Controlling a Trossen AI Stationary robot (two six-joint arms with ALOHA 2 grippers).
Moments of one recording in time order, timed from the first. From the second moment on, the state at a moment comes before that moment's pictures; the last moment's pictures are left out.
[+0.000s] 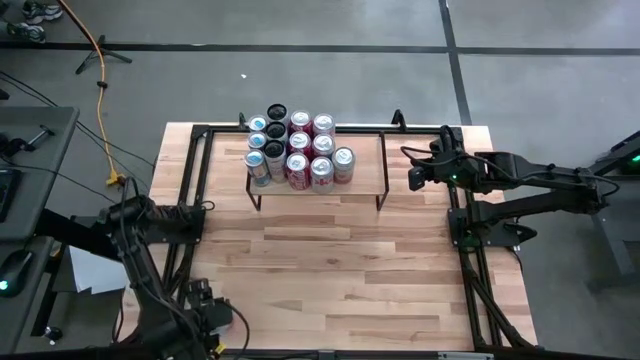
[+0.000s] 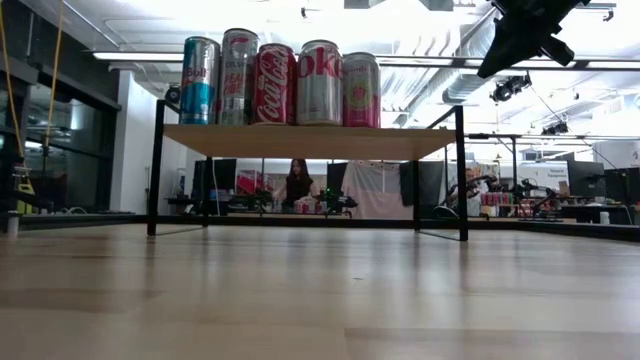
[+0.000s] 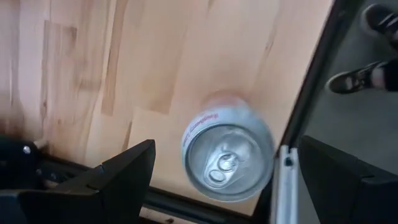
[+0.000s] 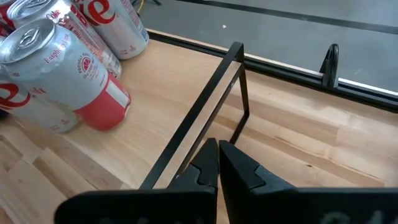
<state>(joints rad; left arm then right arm) -1.09 1.83 1.64 -1.43 -0.17 -1.33 -0.08 0.84 0.96 -0.91 0.55 0.80</state>
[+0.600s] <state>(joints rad) -1.08 1.82 1.44 -1.22 -0.09 -1.35 -0.08 0.84 0.96 -0.91 0.55 0.81</state>
